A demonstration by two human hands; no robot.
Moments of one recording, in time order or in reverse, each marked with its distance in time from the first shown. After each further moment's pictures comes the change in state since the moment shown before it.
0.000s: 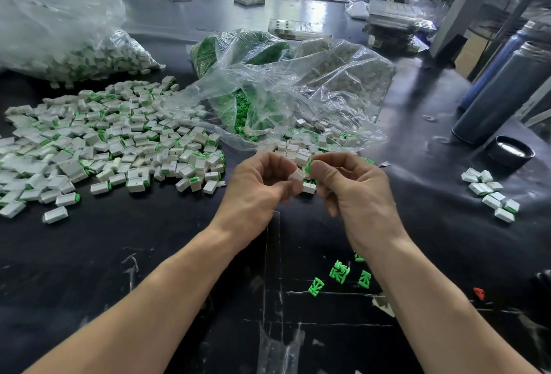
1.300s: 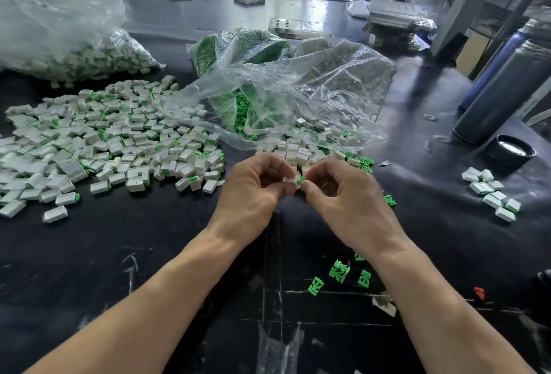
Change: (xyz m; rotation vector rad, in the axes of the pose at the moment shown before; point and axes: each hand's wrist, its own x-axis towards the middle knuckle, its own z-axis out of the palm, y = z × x) left_hand -0.007 0.006 -0.004 0.198 0.044 0.023; right_hand -0.010 -0.011 -0.003 -0.816 -0.102 -0.257
